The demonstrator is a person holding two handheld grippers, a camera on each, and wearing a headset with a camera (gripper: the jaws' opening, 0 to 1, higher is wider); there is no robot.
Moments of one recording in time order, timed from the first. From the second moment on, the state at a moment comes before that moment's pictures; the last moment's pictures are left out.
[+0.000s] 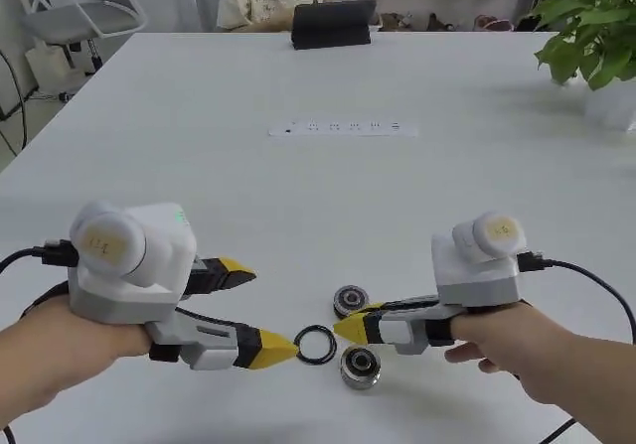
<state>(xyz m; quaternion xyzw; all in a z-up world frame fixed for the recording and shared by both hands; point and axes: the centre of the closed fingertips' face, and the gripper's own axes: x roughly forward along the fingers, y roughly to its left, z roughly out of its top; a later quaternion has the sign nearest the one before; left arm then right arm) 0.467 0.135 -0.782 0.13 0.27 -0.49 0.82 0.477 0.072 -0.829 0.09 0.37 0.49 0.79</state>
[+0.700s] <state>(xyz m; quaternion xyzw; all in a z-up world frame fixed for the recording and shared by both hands) 0.485 0.120 -0.791 0.12 0.28 -0.49 0.82 0.499 0.041 -0.830 0.05 0.32 0.46 0.82</state>
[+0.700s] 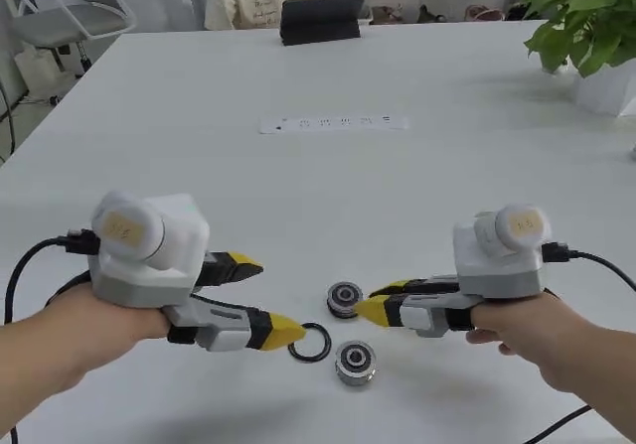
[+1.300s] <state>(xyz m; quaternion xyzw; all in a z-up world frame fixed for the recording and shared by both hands) 0.497 0.102 -0.802 0.12 0.28 -0.49 0.81 0.504 0.039 -0.843 -0.01 0.30 0.48 0.82</state>
